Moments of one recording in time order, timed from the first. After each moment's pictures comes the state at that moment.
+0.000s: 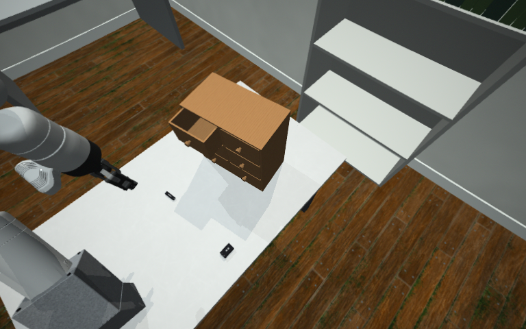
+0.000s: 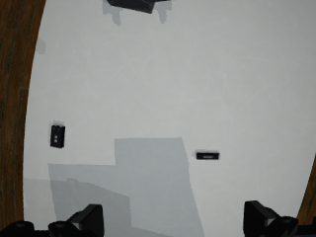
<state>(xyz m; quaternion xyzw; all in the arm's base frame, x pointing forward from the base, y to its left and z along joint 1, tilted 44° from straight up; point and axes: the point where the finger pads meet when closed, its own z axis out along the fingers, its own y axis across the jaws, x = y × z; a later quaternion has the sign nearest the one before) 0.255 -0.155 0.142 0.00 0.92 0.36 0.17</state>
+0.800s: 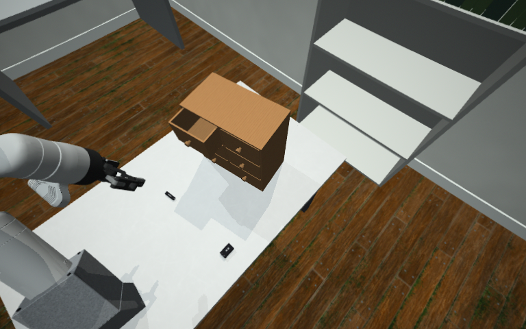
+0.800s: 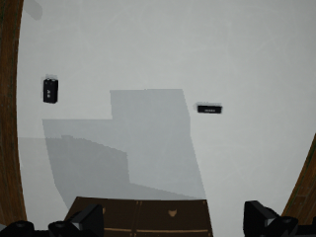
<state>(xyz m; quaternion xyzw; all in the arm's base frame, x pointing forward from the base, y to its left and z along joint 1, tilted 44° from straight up) 0.274 -0.144 0.133 0.04 0.89 0.36 0.27</state>
